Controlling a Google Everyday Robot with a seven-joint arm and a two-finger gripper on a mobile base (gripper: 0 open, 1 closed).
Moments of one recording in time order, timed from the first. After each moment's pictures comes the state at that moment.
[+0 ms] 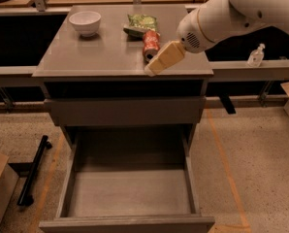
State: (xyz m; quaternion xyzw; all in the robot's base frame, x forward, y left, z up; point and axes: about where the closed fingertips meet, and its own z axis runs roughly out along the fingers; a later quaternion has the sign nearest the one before) arm 0.629 -0.060 0.950 -0.46 0.78 0.11 0.40
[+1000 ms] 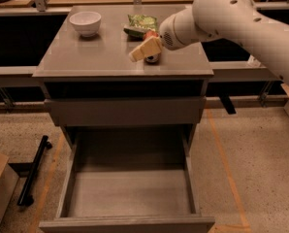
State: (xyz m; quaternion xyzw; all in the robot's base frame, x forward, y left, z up) arm 0.724 -0.034 0.924 -0.37 0.80 0.11 0.46
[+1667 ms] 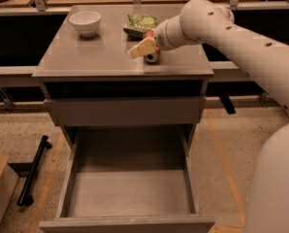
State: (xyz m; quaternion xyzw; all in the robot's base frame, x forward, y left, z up) arm 0.794 -0.028 0.889 -0.34 0.80 0.11 0.47
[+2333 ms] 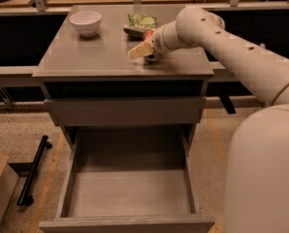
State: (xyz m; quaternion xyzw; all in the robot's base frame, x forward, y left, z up) arm 0.827 -0.020 0.859 -0.33 0.81 0.13 0.46
